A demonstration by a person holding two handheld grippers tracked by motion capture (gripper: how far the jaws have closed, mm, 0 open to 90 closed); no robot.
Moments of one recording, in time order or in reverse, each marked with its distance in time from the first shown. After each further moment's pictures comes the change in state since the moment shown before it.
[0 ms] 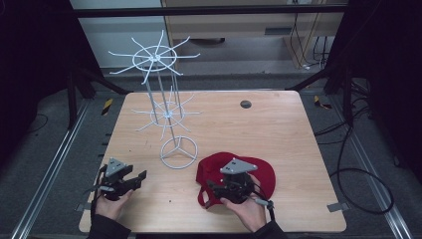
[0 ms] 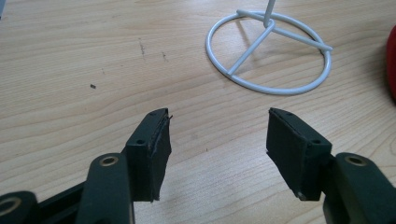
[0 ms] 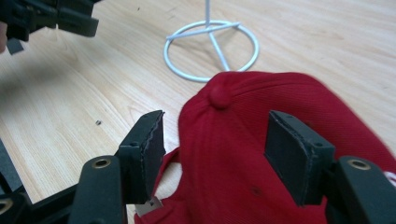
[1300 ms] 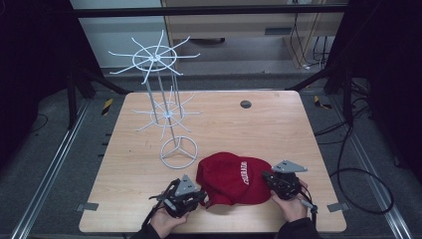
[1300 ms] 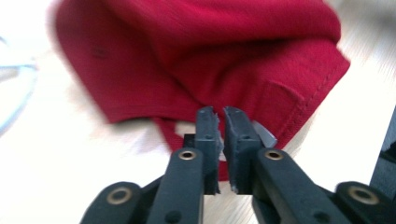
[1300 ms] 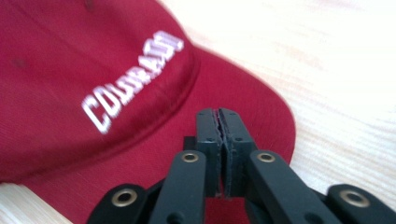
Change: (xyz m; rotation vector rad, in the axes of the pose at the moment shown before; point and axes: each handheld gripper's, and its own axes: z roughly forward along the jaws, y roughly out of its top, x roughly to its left) left arm -0.162 0.011 0.032 0.088 -0.416 0.278; right arm -0.109 -0.075 -0.042 0.047 -0.193 0.102
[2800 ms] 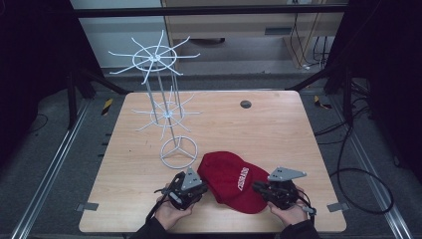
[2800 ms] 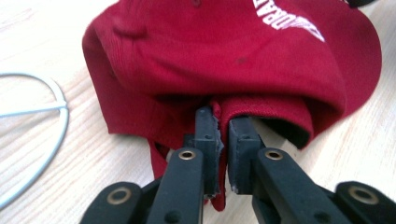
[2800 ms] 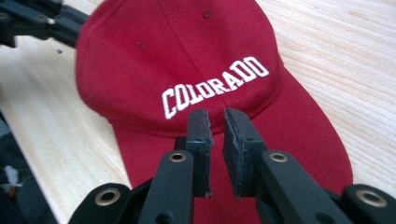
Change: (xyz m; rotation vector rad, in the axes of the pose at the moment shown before) left arm -0.001 0.019 0.013 -0.009 0.060 0.066; right arm 0.023 0.001 -0.019 0.004 0.232 -0.067
